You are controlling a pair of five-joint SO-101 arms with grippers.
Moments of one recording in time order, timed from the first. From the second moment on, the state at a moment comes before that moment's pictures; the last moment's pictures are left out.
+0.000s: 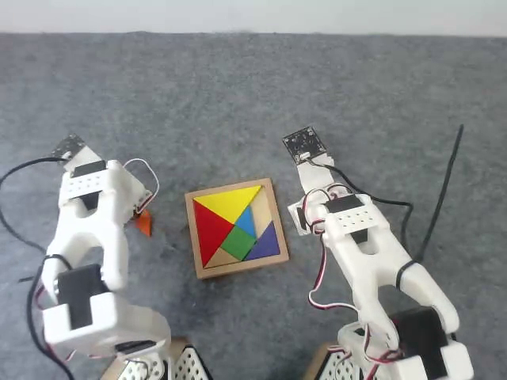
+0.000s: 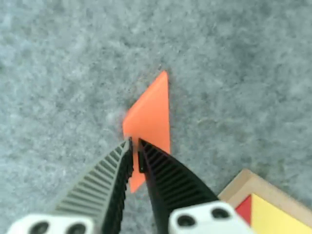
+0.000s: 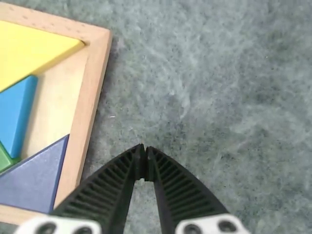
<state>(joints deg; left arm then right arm) -22.3 2.7 34.7 59.3 38.2 -20.5 -13.3 51.0 35.9 8.5</state>
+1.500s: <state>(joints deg) -22.2 17.8 18.6 72.4 50.7 -20.5 -13.3 51.0 35.9 8.5</state>
